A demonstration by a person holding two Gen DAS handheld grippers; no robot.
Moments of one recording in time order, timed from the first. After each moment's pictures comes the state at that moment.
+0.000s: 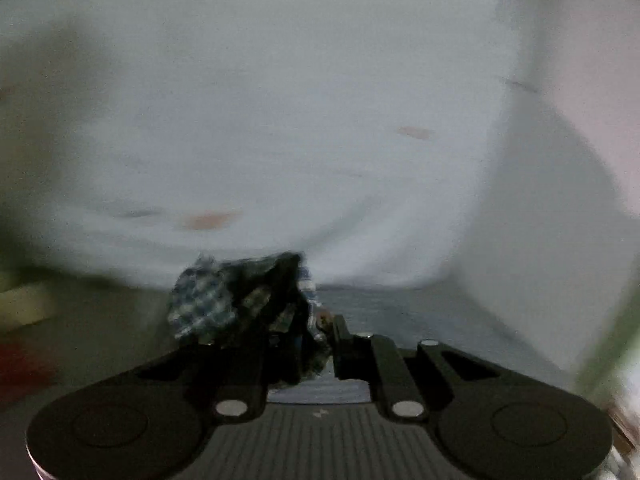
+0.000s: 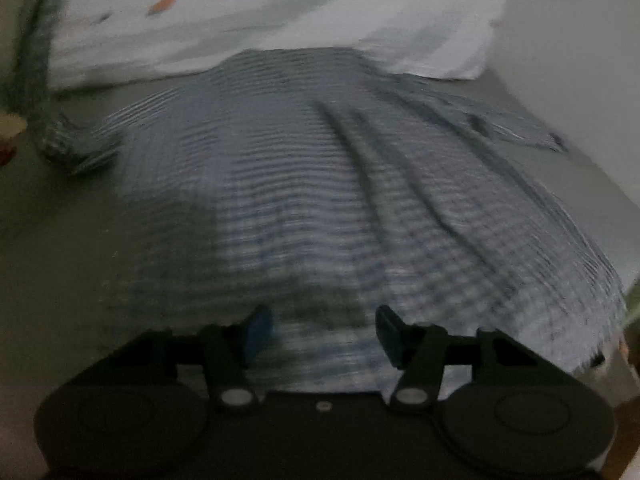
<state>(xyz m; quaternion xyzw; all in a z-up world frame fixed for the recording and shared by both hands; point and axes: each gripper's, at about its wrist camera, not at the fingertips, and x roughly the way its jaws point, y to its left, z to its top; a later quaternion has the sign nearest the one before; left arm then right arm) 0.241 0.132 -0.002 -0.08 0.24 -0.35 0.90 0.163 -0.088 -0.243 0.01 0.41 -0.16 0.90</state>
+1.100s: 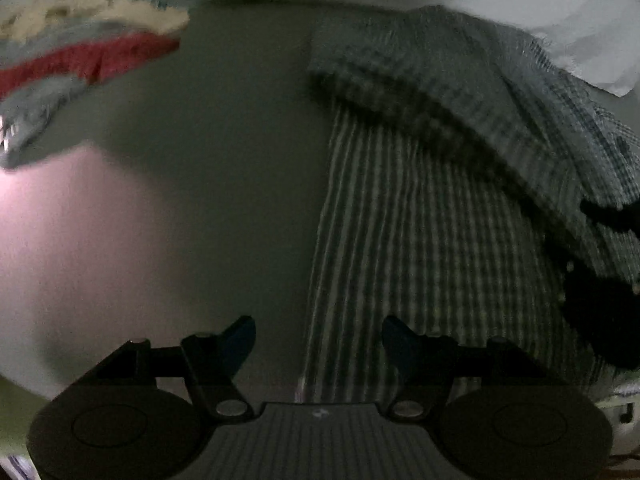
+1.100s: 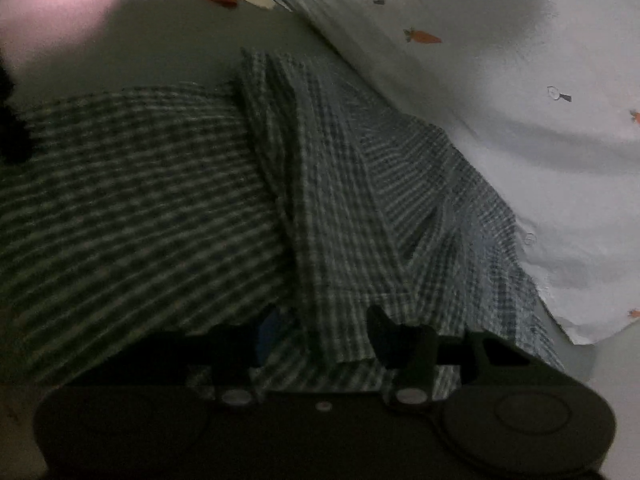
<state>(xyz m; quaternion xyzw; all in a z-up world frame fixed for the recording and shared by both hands) 0.107 0.048 -0.178 -0.04 0.54 0.01 0.84 0.181 -0.151 -0.268 -0.40 0.31 0.17 0.85</state>
